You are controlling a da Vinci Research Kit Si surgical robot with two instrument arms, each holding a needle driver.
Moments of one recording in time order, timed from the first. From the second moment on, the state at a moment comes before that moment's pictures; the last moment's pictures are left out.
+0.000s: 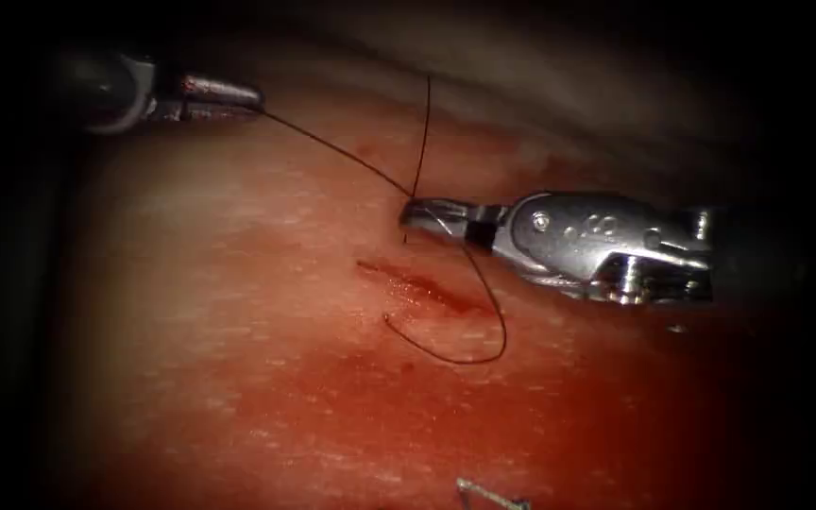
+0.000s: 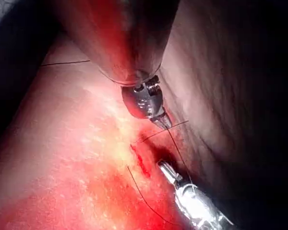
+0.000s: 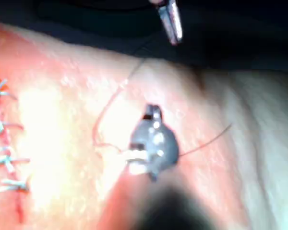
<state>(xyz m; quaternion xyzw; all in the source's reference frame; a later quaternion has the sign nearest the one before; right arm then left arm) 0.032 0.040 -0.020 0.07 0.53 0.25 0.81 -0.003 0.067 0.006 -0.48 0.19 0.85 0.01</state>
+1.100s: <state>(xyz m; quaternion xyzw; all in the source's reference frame) 0.032 0.040 -0.021 -0.05 0.48 0.35 0.80 -0.008 0.056 0.007 -0.39 0.18 0.90 0.02</state>
